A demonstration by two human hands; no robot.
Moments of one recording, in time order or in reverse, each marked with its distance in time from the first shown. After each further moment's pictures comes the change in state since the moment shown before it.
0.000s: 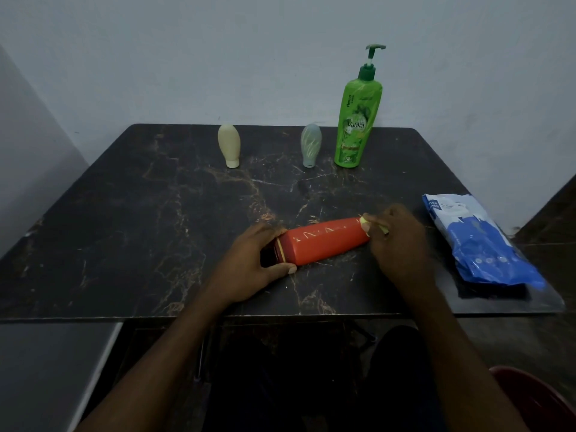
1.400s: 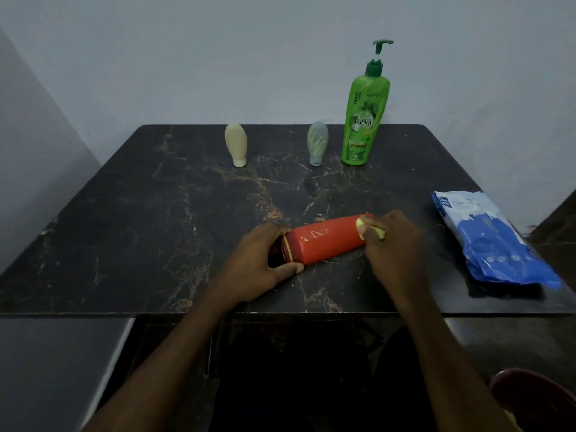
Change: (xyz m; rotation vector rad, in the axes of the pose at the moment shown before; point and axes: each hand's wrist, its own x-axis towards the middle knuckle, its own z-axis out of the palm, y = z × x) left_hand -0.005 0.006 -0.001 0.036 0.015 0.002; right_hand -0.019 -0.026 0.008 0.084 0.062 0.118
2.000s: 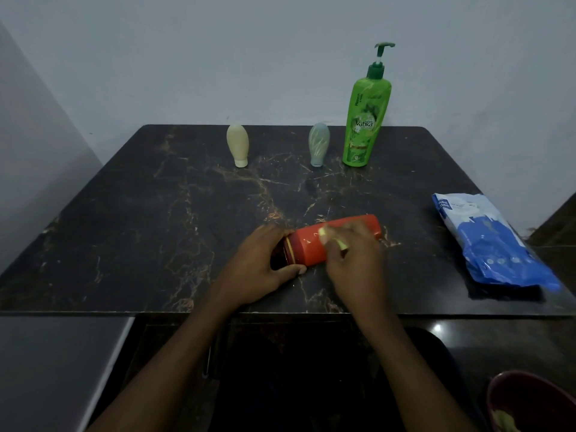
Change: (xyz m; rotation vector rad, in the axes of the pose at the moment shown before) left_hand -0.002 0.000 0.002 0.054 0.026 0.070; right_hand -0.035 -0.029 0.034 0.123 -0.048 -0.212
